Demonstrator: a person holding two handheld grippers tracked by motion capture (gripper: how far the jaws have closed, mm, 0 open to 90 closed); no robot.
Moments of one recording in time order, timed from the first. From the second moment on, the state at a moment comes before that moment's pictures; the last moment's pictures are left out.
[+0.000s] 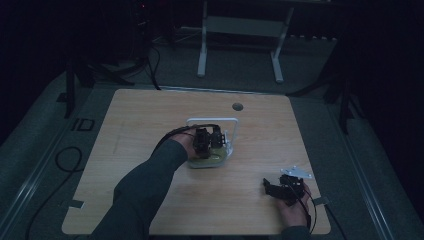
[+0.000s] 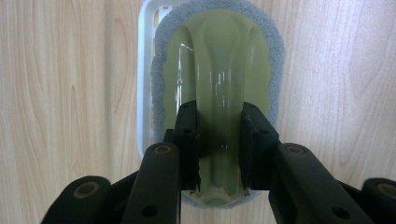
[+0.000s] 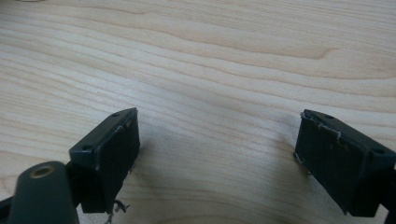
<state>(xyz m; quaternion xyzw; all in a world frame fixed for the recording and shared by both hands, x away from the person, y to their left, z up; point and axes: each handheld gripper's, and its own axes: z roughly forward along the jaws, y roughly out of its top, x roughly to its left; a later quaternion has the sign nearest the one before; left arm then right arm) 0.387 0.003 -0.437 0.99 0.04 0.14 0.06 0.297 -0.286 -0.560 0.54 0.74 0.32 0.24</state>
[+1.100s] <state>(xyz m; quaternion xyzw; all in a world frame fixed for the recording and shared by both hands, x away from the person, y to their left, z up) 0.401 -0.004 -0.446 0.98 0.03 0.16 0.06 0.297 -0.285 -0.560 0.54 0.74 0.32 0.23</state>
